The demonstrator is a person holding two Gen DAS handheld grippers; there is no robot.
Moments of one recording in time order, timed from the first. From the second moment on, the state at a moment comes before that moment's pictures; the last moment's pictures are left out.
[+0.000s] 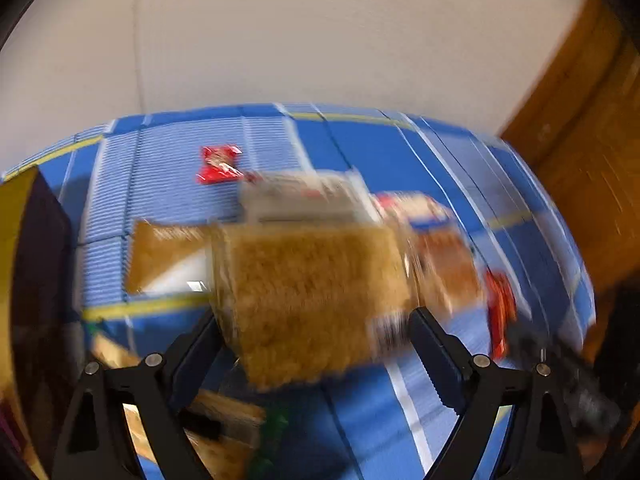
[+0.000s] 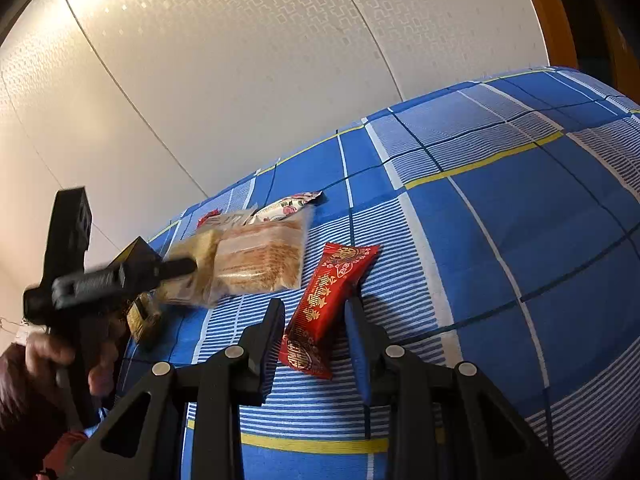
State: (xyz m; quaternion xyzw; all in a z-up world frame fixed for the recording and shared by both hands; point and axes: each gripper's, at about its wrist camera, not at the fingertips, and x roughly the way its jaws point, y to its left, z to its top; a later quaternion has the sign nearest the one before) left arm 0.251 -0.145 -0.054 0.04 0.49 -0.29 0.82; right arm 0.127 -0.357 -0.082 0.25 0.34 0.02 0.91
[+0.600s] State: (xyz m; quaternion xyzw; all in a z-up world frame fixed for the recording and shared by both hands) left arm 0.205 -0.166 -0.030 0.27 0.46 -0.37 0.76; right arm 0.127 -0.356 -0.080 0.24 0.34 0.01 0.91
